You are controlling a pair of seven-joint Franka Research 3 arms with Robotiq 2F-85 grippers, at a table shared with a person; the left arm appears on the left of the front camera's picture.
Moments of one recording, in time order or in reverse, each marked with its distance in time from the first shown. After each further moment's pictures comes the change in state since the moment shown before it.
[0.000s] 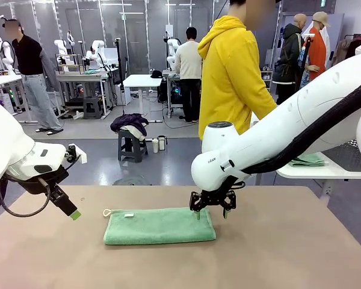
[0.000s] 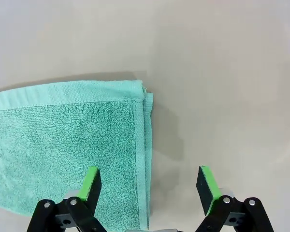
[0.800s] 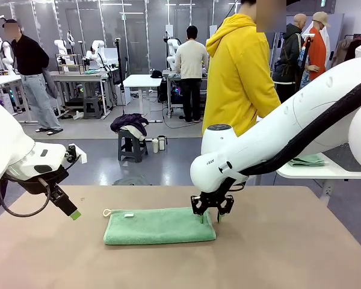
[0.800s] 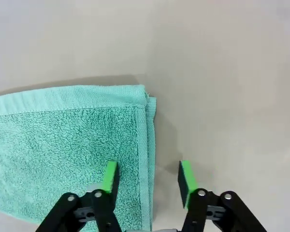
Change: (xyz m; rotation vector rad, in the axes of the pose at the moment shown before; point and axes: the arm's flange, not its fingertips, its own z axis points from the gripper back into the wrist) left arm 0.000 0.000 0.000 0.000 0.000 0.000; right arm 0.003 0.001 -0.008 0.008 0.010 -0.011
